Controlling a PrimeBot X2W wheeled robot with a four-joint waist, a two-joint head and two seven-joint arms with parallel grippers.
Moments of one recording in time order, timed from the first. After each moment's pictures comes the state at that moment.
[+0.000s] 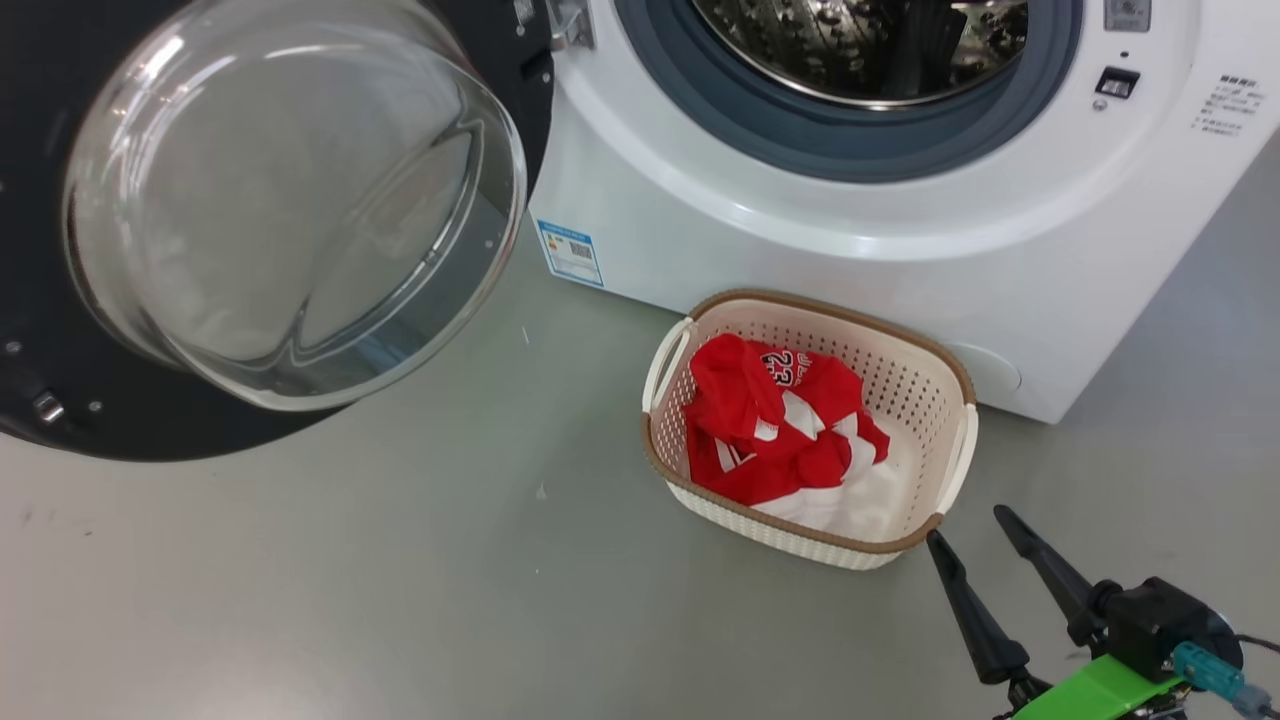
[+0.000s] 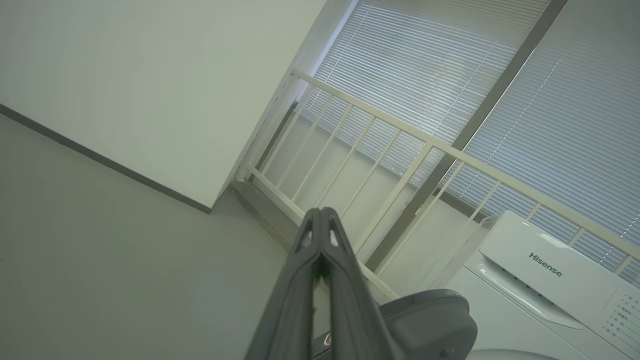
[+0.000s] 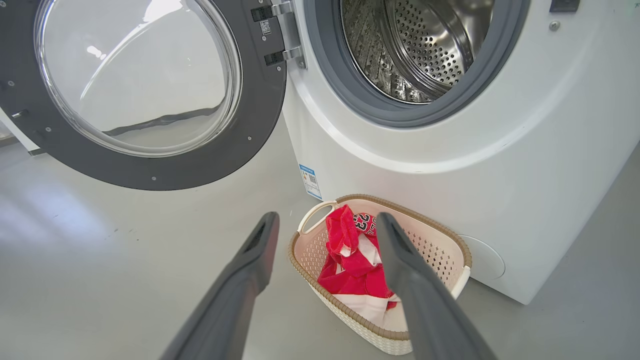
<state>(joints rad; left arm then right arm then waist) -0.88 0.56 0.32 0.70 -1.01 -0.12 0.01 0.01 -0.24 0.20 0.21 0.40 0.13 -0.26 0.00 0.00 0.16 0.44</state>
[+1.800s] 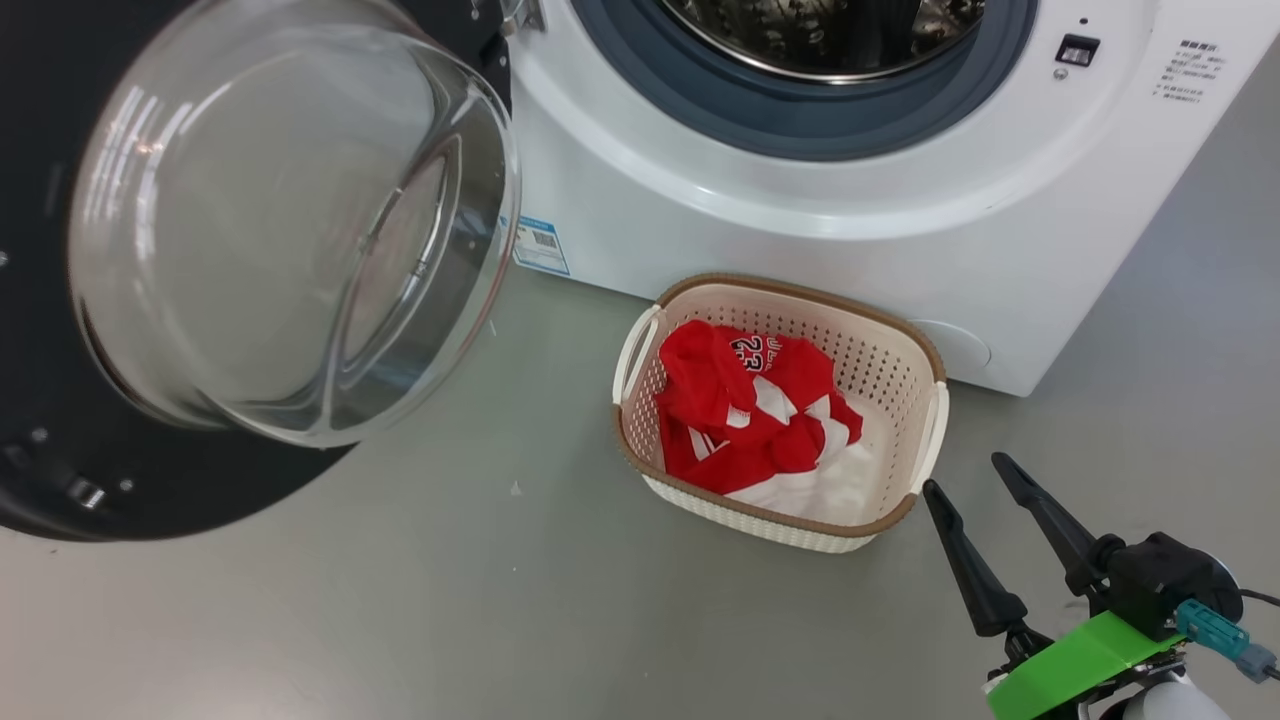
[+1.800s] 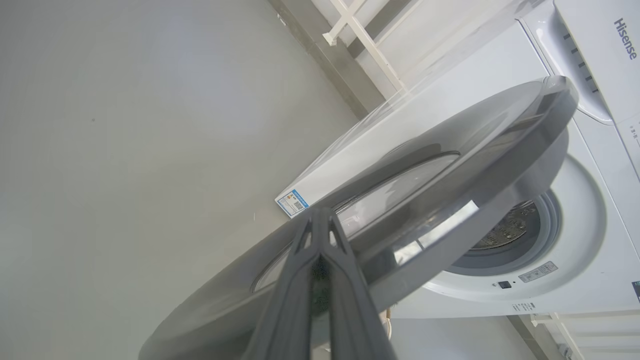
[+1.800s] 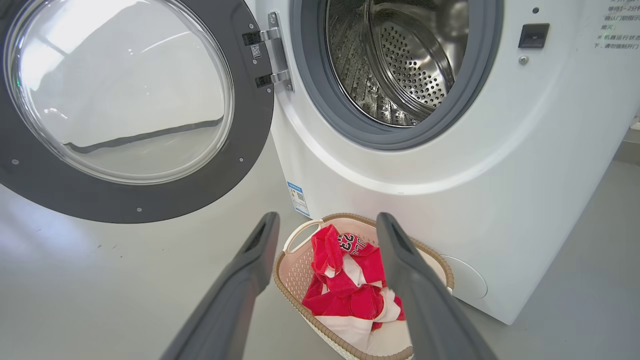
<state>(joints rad) -0.86 0.64 0.21 0.80 -1.25 -0.12 0.82 -0.06 -0.25 0.21 0.19 0.40 0.13 -0.26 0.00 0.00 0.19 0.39</state>
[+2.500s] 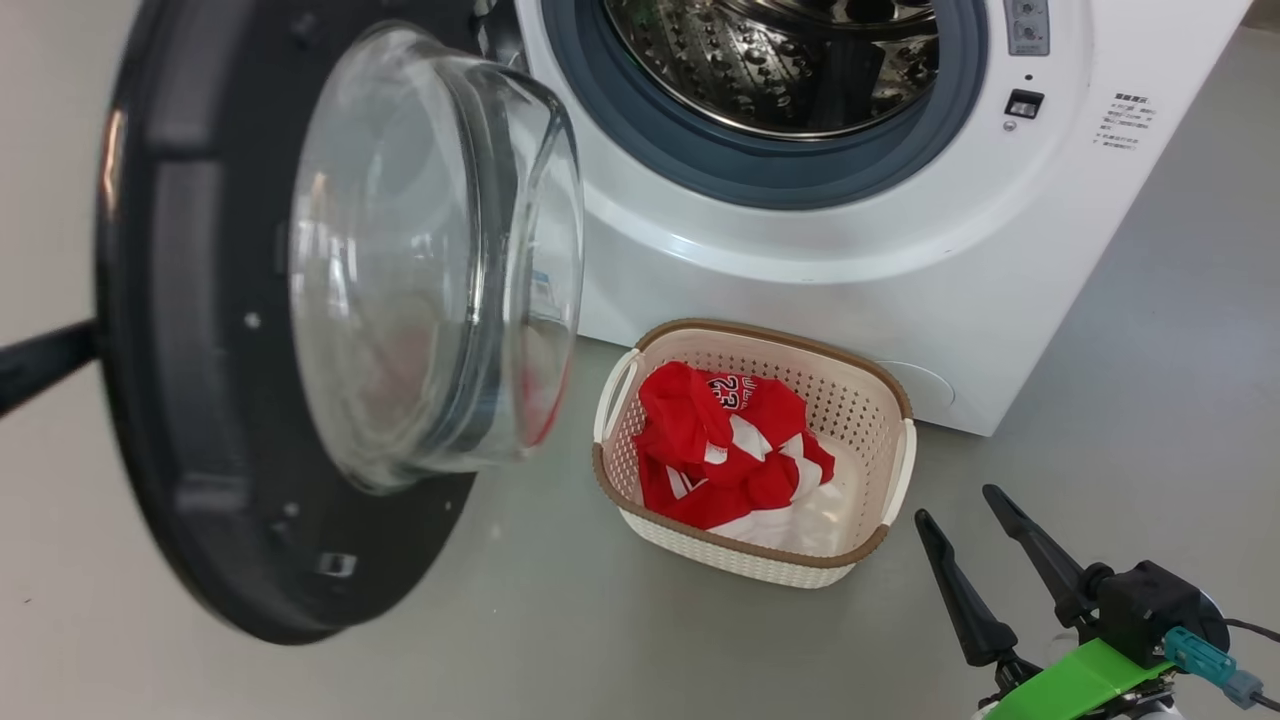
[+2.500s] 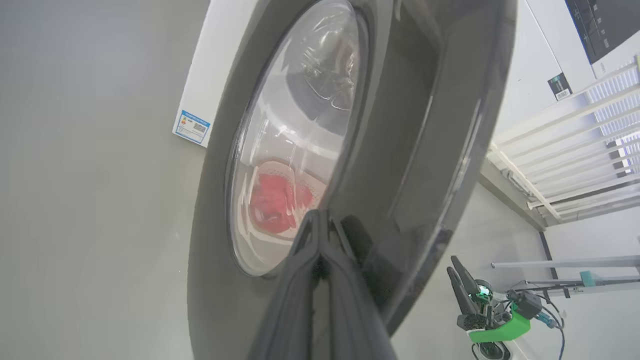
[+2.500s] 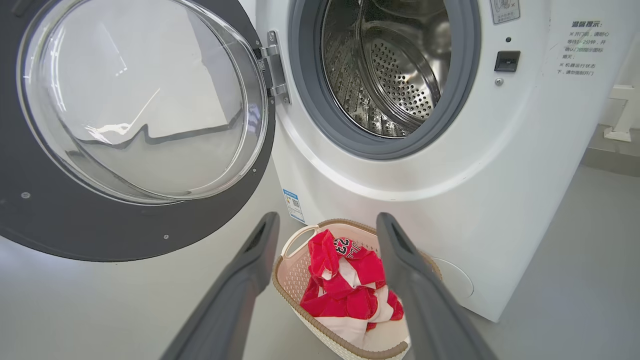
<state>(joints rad) -0.67 0.61 0.04 0.37 -1.41 -0.12 1.02 -0.02 -0.22 0.21 0.20 0.40 0.13 -0.26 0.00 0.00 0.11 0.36</state>
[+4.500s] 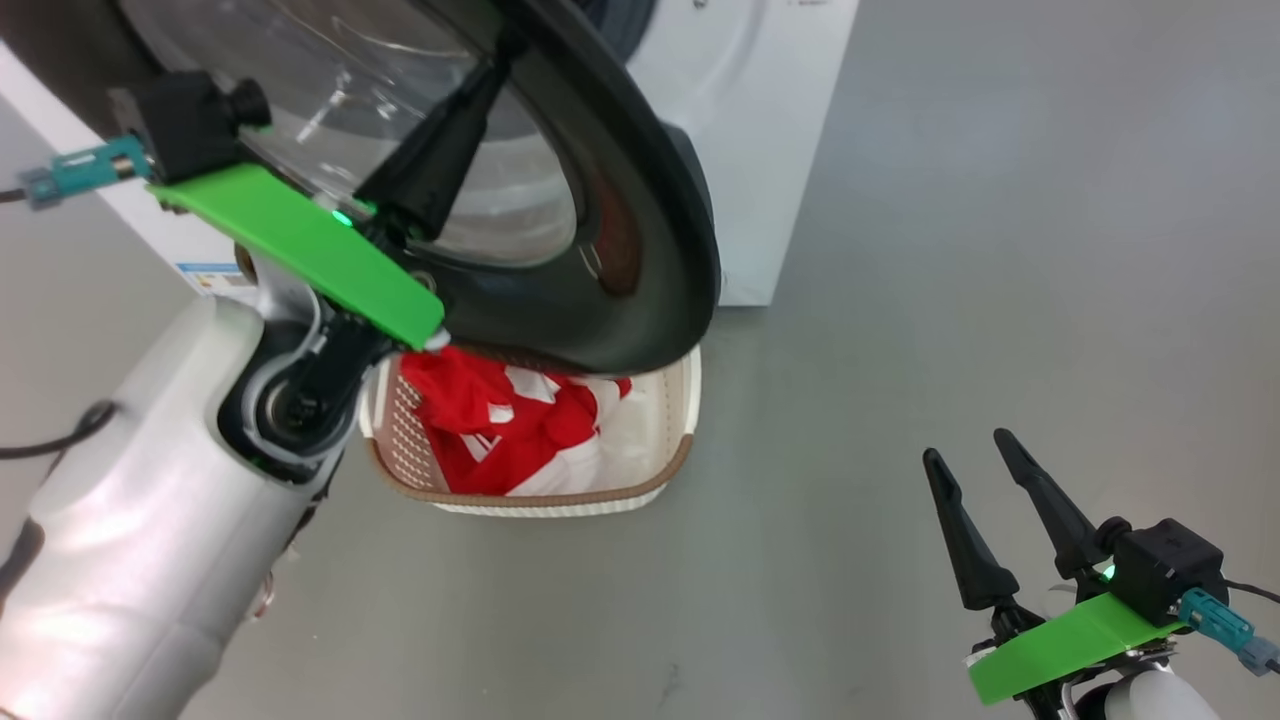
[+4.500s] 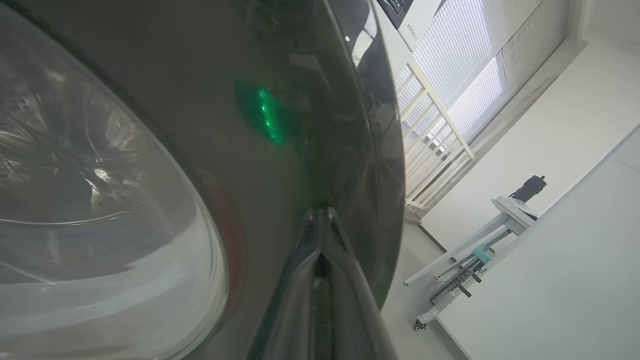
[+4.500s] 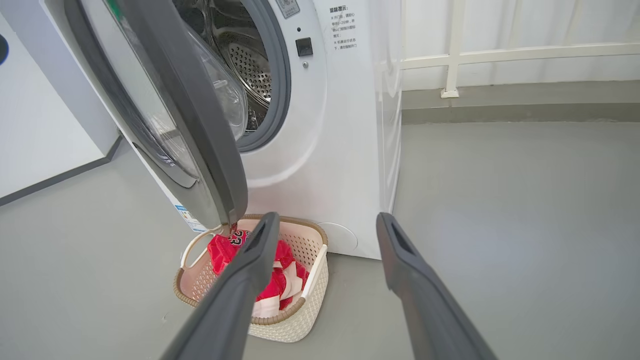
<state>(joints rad) -0.97 0.33 -0.63 0.35 -1.34 -0.12 -0.05 -0.07 -0.15 0.14 0.18 0.40 0.13 -0.26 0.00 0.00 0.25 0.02</state>
